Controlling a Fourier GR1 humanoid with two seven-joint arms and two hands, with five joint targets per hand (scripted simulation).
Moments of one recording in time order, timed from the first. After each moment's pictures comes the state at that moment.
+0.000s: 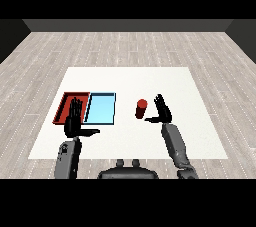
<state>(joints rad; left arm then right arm) 0.01 0.04 0.07 -1.64 0.12 -0.09 -0.42 -0.38 -0.03 -0.12 -0.94 -0.20 0.19 -0.43</state>
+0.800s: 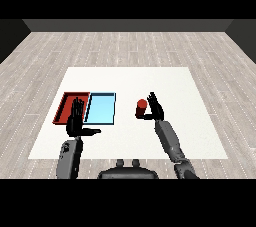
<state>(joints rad) -0.01 0.03 0.06 -1.61 0.12 -0.10 -0.46 -0.48 0.00 -0.04 -0.81 -0.27 0.12 -0.46</state>
